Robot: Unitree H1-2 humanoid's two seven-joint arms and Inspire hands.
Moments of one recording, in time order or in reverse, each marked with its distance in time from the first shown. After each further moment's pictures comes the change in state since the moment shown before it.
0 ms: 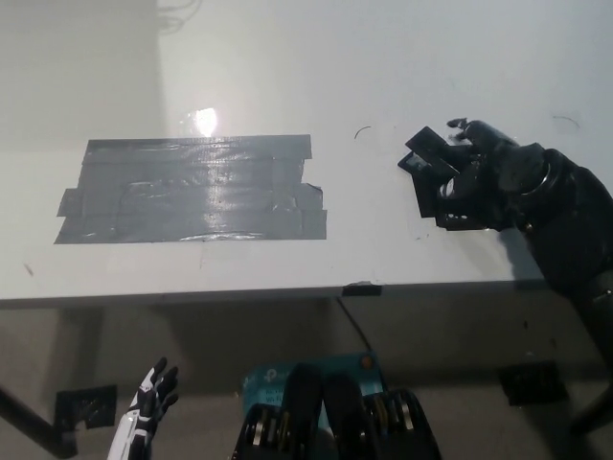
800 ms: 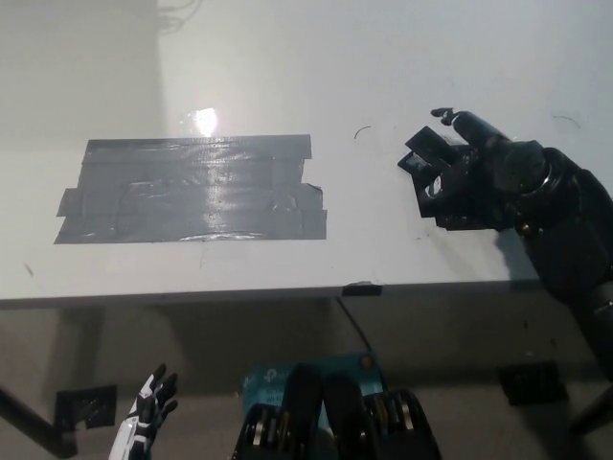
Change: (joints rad) left_arm 0.017 0.000 -0.001 -0.005 -0.002 0.005 -0.001; right_arm 0.034 0.012 -0.025 -0.124 0.013 0.029 0.047
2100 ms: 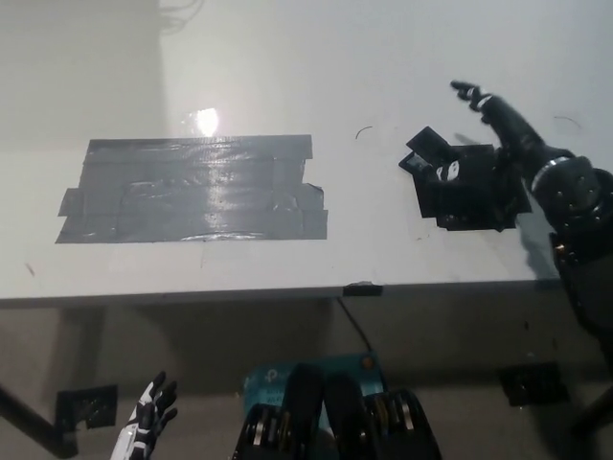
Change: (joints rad) left_arm 0.015 0.000 -0.002 0.000 -0.002 0.009 0.000; right_arm 0.126 -0.026 -0.114 -0.259 0.101 -0.013 -0.033
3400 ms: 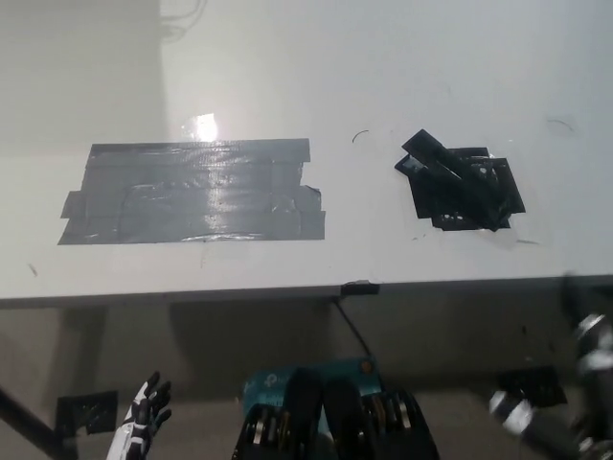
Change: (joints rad) left_arm 0.008 -0.003 0.006 -0.026 0.015 0.053 0.027; right_arm 0.978 0.221 -0.172 -0.845 0.133 -0.661 -0.333
